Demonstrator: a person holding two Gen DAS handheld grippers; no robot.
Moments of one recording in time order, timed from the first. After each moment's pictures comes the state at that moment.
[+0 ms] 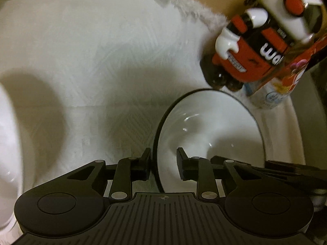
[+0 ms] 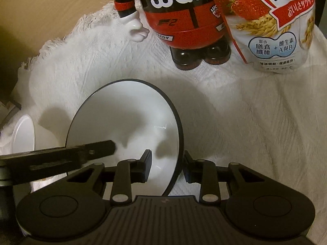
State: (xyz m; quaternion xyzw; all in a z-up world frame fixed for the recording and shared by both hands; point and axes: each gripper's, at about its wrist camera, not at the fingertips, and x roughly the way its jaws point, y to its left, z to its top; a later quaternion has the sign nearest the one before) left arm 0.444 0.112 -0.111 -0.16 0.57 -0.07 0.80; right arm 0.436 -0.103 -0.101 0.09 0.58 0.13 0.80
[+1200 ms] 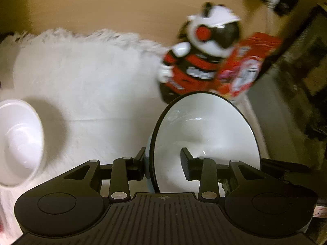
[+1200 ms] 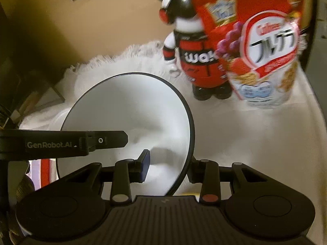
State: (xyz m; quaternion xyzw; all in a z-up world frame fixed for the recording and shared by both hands) left arm 0.381 0.059 0.007 -0.15 0.51 -0.08 0.85; right arm 0.374 -0.138 -0.010 0.06 0.49 0.20 0.84
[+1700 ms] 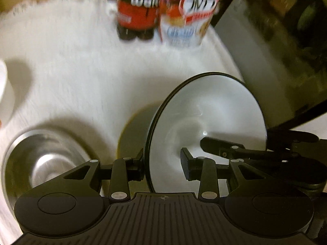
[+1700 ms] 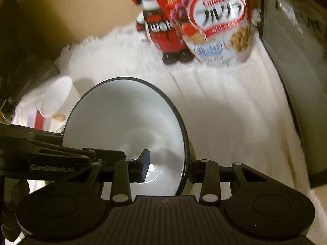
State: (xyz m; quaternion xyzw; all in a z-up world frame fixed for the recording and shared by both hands) left arm 0.311 -0.031 -0.033 -0.10 0.58 -0.12 0.80; right arm 0.292 -0.219 -0.024 0.04 0.52 0.19 0.83
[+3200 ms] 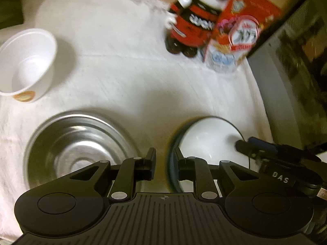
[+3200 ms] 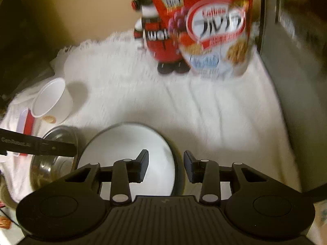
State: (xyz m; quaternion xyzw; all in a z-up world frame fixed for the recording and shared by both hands) left arm 0.288 0.044 -0.024 -0.19 0.54 -0.05 0.82; right arm 0.297 -0.214 -0.019 0.00 0.47 0.18 0.87
